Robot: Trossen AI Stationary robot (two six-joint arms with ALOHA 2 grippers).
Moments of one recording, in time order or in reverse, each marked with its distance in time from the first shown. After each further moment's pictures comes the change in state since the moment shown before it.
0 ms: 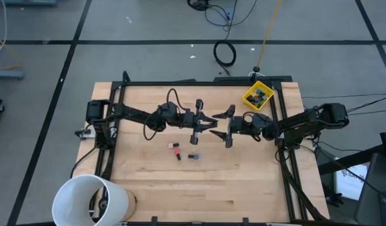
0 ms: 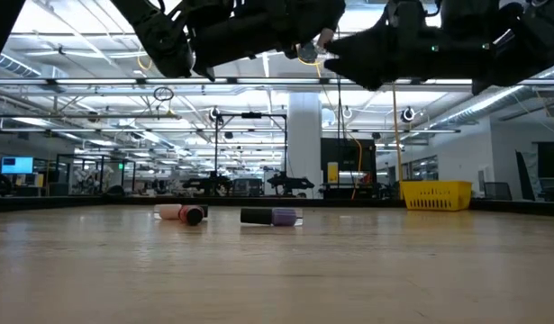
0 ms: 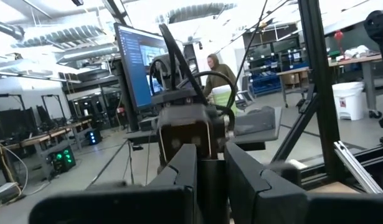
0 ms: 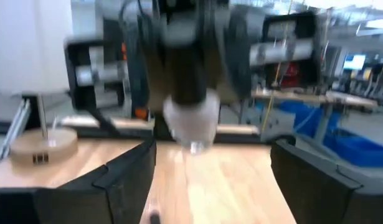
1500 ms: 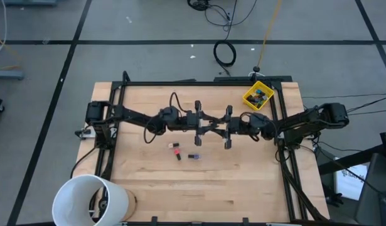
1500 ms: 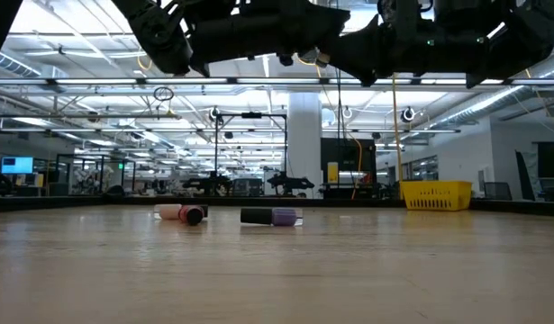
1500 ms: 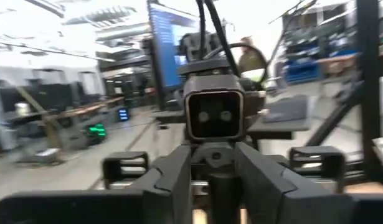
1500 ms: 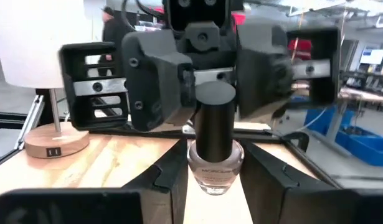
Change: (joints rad) left arm -0.045 -0.001 0.000 -0.054 -0.205 -0.007; right arm 0.015 0.000 0.048 -0.072 -0.040 -0.003
